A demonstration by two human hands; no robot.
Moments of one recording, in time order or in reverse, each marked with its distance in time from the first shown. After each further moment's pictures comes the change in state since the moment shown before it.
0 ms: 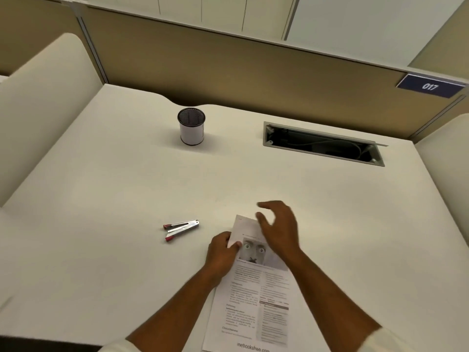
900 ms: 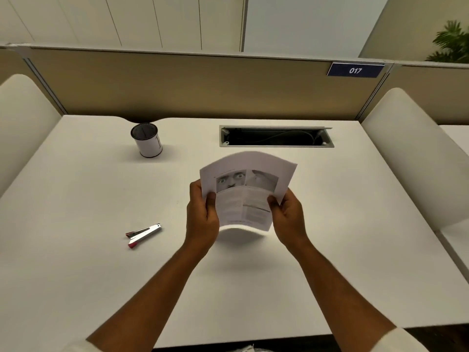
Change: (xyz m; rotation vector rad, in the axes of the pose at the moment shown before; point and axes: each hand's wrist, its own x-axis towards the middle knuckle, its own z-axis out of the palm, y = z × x) left_hand -0.053 0.106 0.050 -0.035 0.240 0.778; right_hand -0.037 0.048 -0.118 0.695 0.145 0.121
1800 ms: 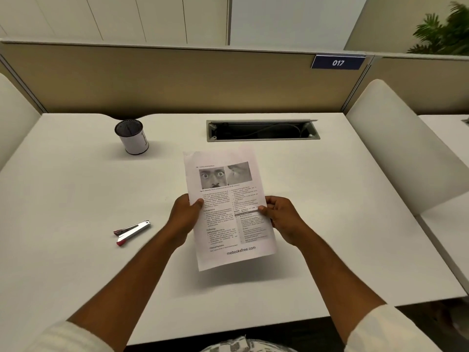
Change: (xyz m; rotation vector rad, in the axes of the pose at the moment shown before) left_hand 0.019 -0.032 -0.009 0.017 -0.235 -0.666; right_hand 0.005 0.025 -0.036 0.100 -0.238 0.485
